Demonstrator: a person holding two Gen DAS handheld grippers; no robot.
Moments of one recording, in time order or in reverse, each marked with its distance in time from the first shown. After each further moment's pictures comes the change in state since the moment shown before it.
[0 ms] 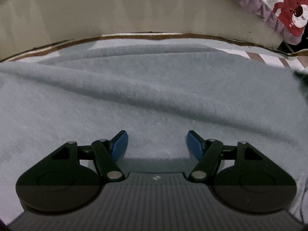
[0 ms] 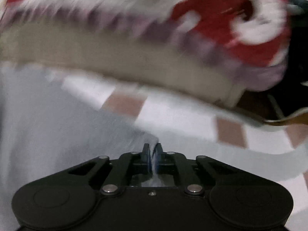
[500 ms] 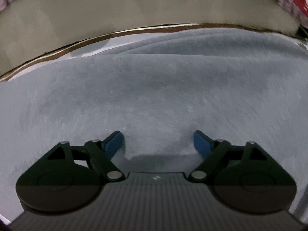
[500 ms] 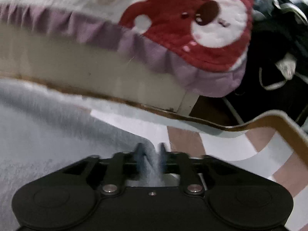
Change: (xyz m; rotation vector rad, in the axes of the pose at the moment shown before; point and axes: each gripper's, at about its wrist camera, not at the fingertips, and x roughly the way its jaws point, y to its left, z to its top) left arm 0.024 0.005 0.001 0.042 0.024 0.140; right arm 0.034 0.007 -0.007 -0.070 0.019 -0.260
